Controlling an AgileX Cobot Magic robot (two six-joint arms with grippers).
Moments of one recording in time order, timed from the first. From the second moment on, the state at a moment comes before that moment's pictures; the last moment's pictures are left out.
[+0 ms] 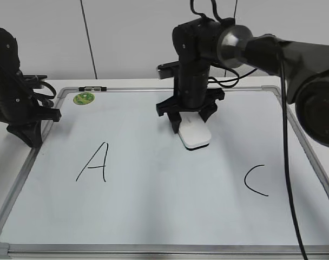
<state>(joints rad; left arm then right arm) -0.08 2.22 -1.62 0.00 1.00 -0.10 0.45 2.48 -2.21 -0.09 1.22 0.16</state>
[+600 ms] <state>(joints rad) -0.08 2.22 -1.62 0.00 1.00 -0.10 0.28 2.23 -1.91 -0.28 1.22 0.24</state>
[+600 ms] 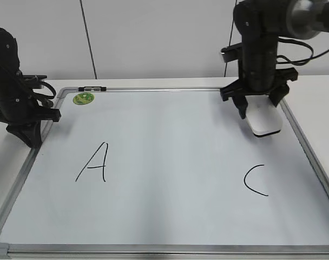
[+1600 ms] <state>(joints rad) -0.08 2.22 -1.62 0.00 1.00 -0.10 0.04 2.16 -1.67 0.04 1.22 0.03</state>
